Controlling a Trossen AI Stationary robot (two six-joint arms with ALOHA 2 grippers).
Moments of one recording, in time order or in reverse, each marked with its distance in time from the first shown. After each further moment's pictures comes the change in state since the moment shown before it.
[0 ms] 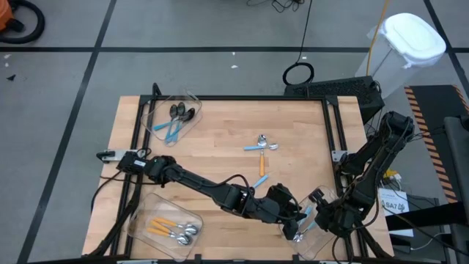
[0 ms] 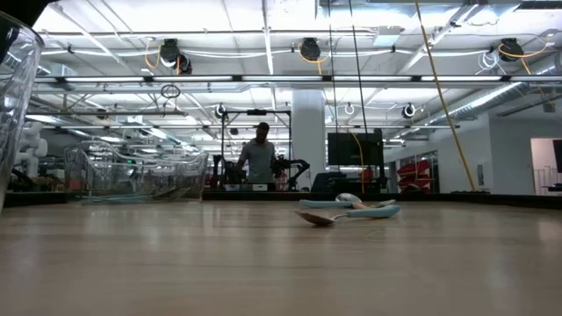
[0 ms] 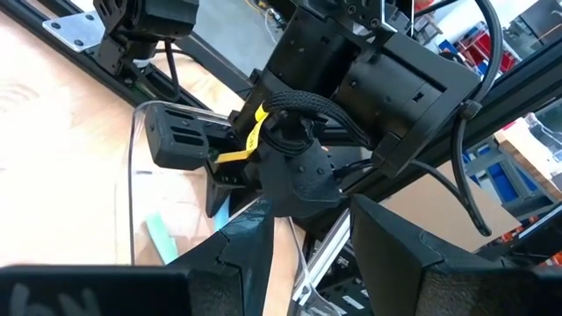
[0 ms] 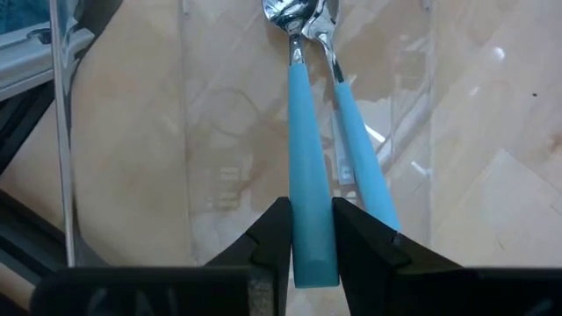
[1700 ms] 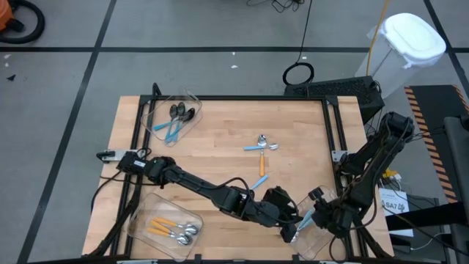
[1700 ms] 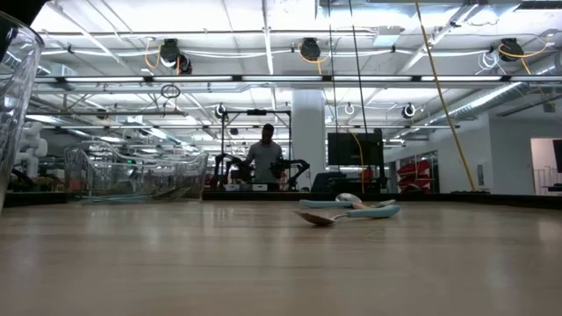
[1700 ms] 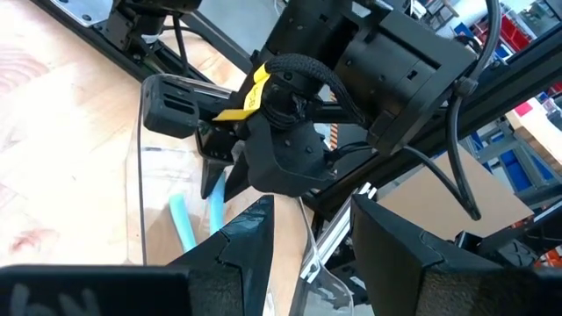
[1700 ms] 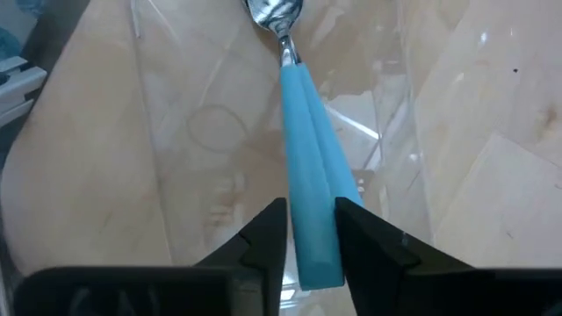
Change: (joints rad) left arm -0.015 0.000 0.000 -0.060 0.000 -0.025; right arm 0.000 0.011 -0.051 0.071 0.058 0.130
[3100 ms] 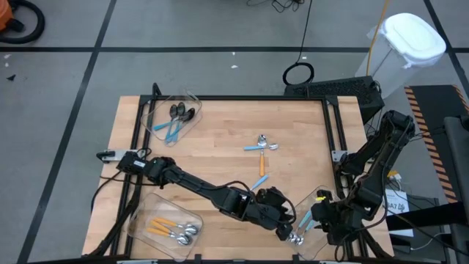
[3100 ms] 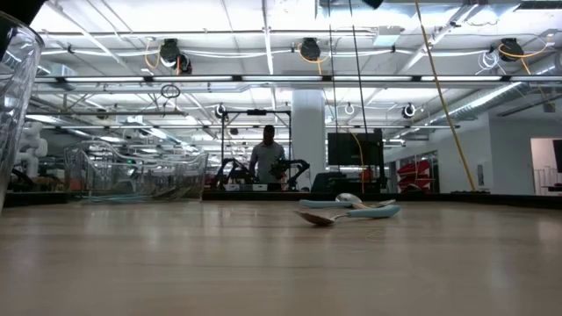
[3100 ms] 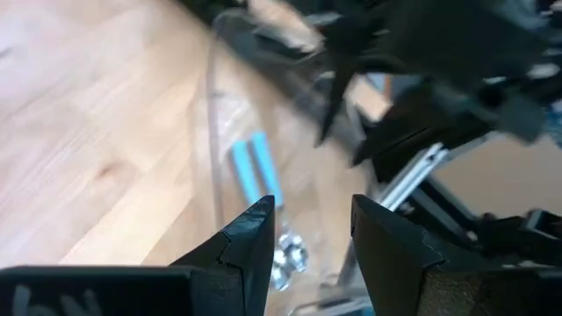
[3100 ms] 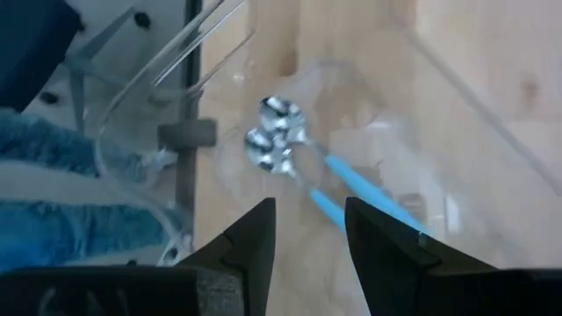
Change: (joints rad) left arm -0.003 -0.001 0.000 -0.205 -0.011 -0.092; right arm 0.003 -0.035 0.196 -0.074 0.060 0.525
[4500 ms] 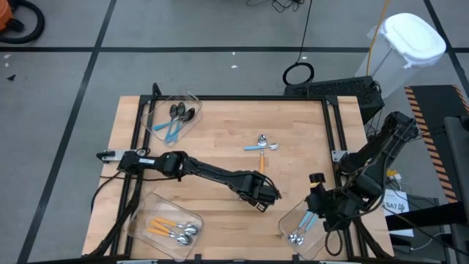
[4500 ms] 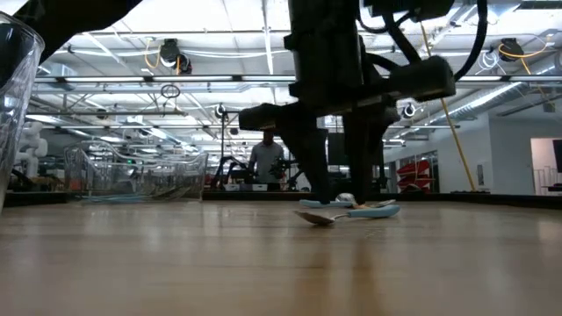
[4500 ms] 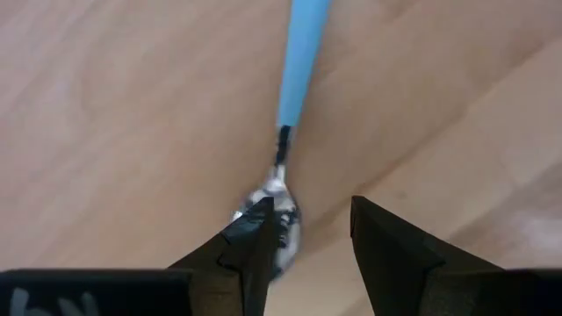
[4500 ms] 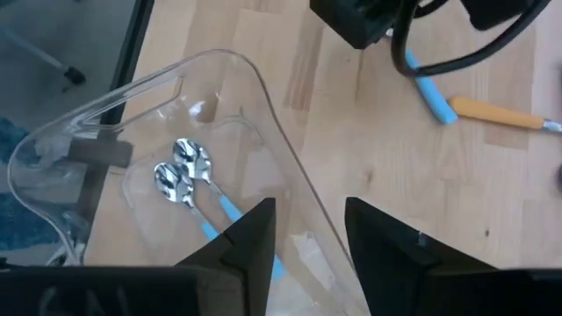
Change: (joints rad) left arm 0.160 0.131 -0.001 -0.711 0.265 -0.212; right arm -0.169 0.000 0.217 -0.289 0.094 -0.409
